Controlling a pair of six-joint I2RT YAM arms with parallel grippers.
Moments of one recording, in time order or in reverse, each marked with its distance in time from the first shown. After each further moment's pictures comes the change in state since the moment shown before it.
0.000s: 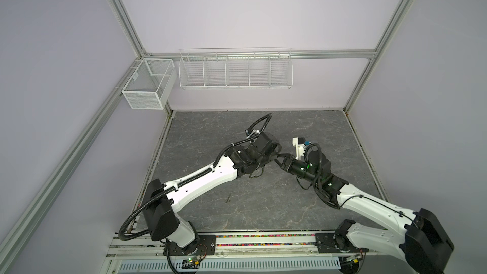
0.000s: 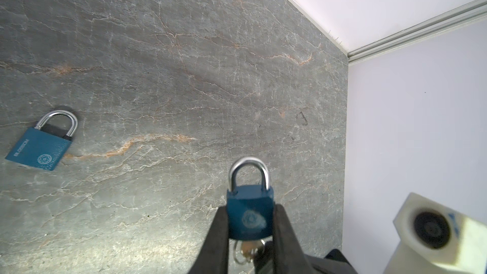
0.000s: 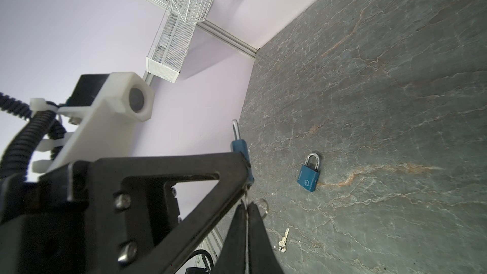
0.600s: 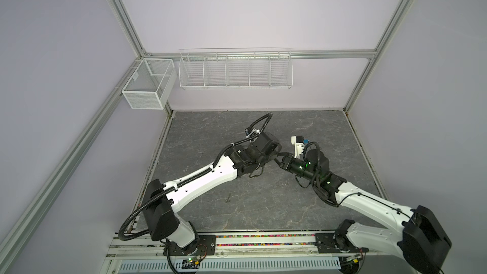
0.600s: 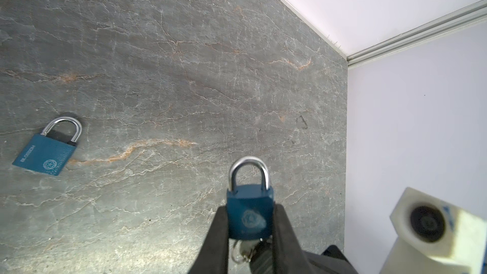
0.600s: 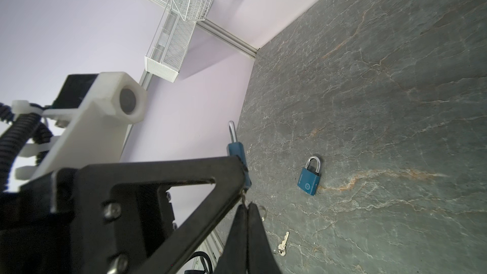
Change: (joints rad) left arm -0.006 0.000 0.012 -0.006 -0.018 0.008; right arm 0.000 0.026 0.027 0.001 0.002 -0.012
